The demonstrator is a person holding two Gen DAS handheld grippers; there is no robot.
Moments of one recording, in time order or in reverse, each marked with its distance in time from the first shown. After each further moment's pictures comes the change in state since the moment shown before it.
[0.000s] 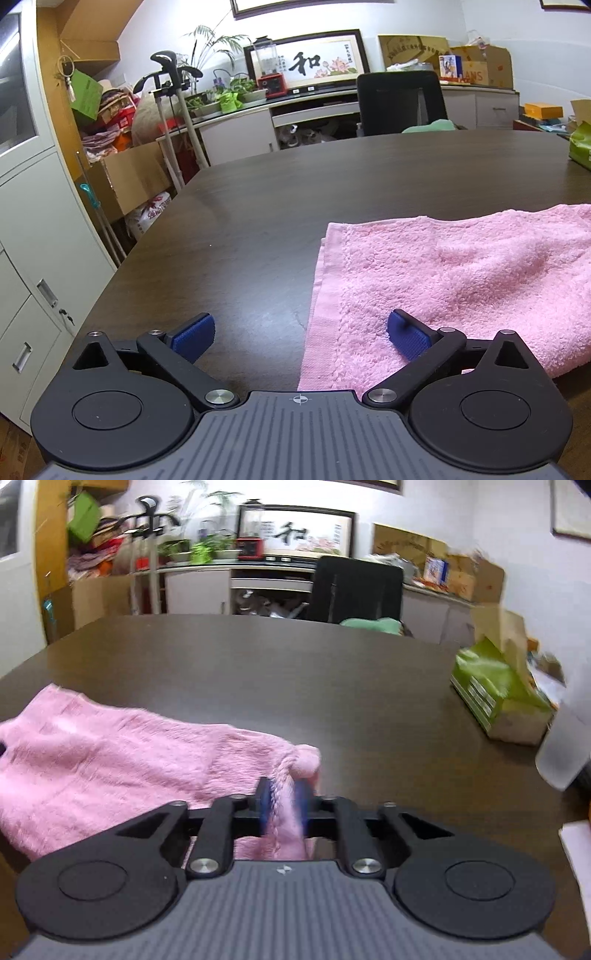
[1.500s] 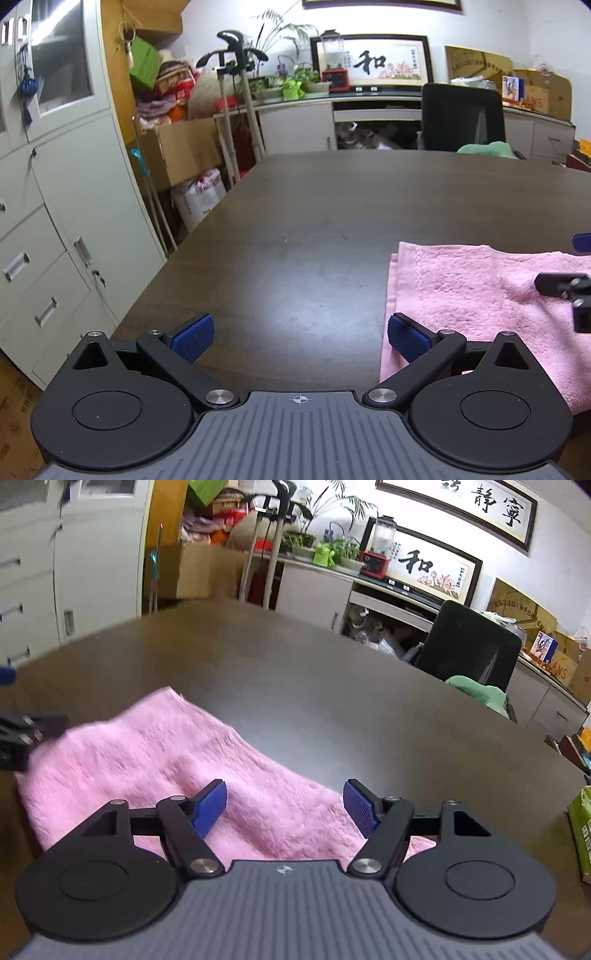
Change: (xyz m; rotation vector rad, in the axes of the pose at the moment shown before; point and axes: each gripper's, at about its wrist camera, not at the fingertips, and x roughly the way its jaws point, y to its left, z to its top) left arm -0.004 0.040 0.009 -0.169 0.033 0.094; right arm 0.049 0.149 0.051 -0.363 0.000 0.232
